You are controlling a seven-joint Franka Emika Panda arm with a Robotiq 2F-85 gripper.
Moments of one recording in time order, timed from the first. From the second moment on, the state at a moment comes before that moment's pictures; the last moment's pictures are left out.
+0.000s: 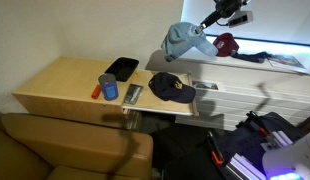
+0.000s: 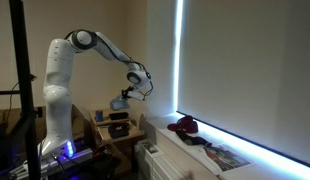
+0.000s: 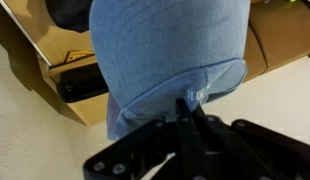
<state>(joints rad) -0.30 0.13 -0.07 -2.14 0.88 1.79 -1.76</state>
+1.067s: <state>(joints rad) 0.01 0.30 0.06 -2.20 1.26 2.48 -2.06</state>
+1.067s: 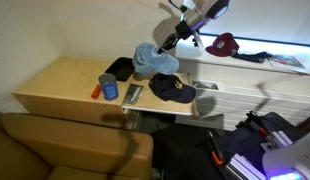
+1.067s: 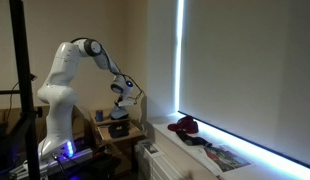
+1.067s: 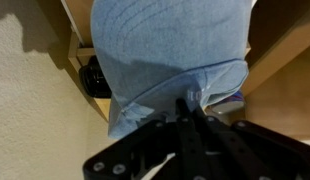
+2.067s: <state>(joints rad) 0.04 0.29 0.04 -2.09 0.58 2.41 -1.33</state>
